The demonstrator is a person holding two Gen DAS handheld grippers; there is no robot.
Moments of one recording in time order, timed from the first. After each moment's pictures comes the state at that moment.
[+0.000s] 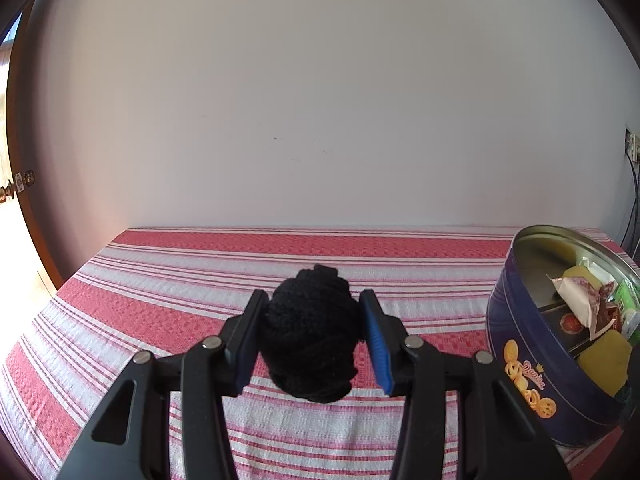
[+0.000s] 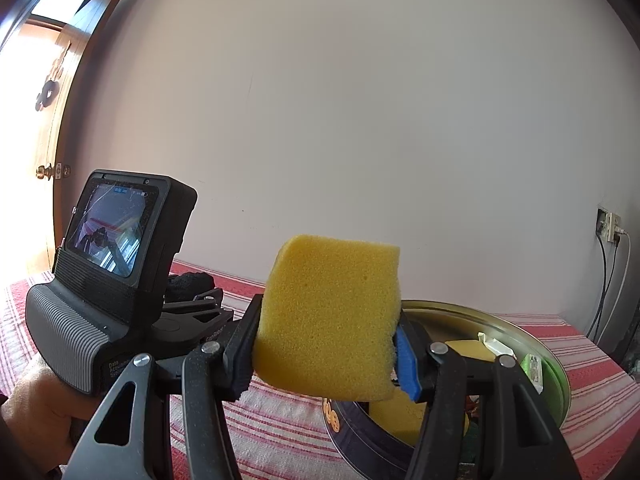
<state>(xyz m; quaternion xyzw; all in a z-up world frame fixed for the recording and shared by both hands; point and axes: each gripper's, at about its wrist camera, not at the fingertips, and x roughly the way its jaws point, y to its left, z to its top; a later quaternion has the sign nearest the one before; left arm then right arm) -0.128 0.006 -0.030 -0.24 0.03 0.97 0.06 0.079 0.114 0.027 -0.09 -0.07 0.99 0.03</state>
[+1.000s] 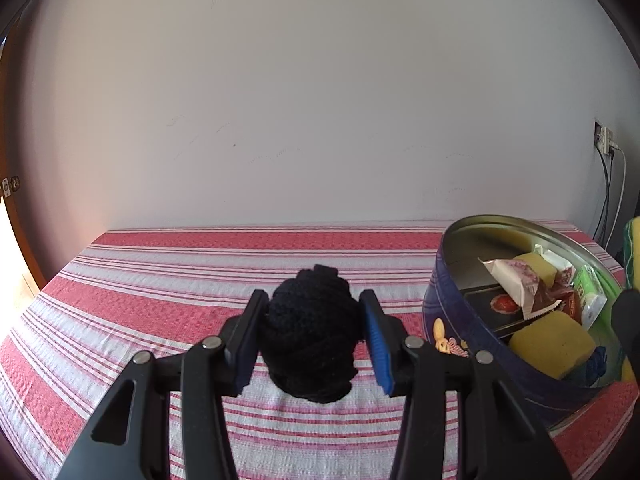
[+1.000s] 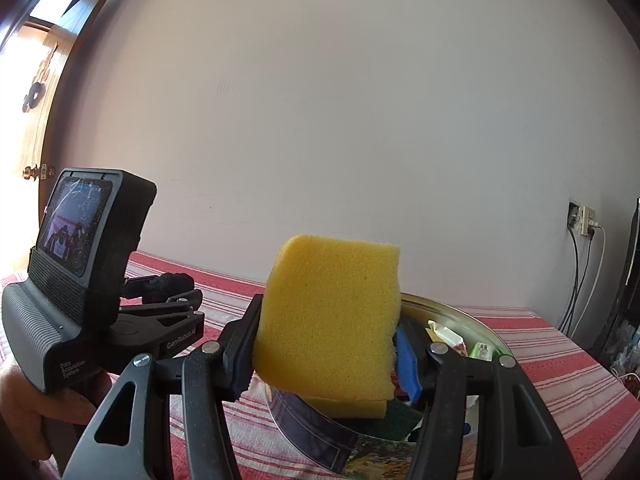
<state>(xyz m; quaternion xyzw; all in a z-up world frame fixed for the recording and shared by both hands) -0.080 0.042 -0.021 -0.23 0.03 0.97 0.10 0.094 0.123 0.027 -0.08 -0.07 0.99 0.07</state>
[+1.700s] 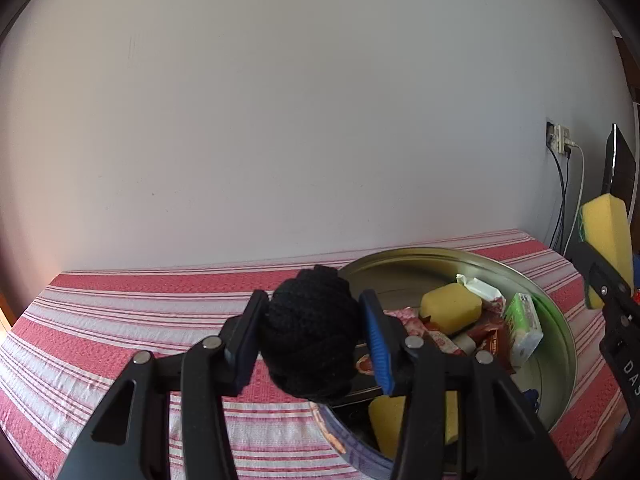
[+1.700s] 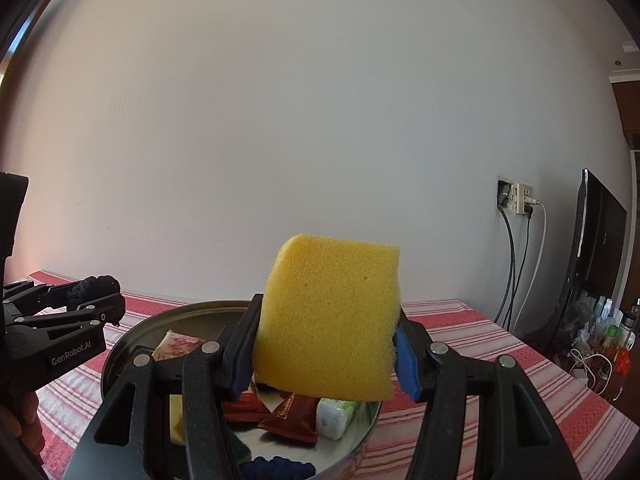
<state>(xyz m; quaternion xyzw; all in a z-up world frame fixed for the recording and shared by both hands) -0.070 0.133 0.013 -0.20 0.05 0.96 0.17 0.105 0.238 0.043 -0.08 -0.03 0.98 0.18</state>
